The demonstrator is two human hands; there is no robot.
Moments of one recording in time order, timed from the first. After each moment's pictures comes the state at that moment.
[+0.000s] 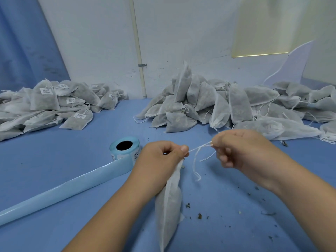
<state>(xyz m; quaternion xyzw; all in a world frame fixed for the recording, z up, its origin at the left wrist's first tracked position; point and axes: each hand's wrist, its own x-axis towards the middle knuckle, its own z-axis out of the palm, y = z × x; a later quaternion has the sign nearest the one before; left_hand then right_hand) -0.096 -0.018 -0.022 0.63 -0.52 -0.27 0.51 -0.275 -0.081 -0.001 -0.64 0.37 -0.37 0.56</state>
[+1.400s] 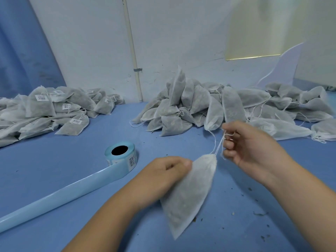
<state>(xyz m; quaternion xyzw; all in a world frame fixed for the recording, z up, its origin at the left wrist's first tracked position) -0.093 -0.014 -0.031 0.56 -0.61 -0.41 0.38 -0.284 -0.098 0.001 -0.42 0.33 -0.51 0.68</state>
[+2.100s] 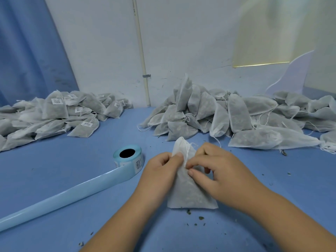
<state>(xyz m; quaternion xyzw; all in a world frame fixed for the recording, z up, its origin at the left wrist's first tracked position) -0.107 -0.019 -0.034 0.61 -0.45 -0.34 0.55 -0.265 -0.071 -0.026 -0.89 0.27 -0.34 0.12</state>
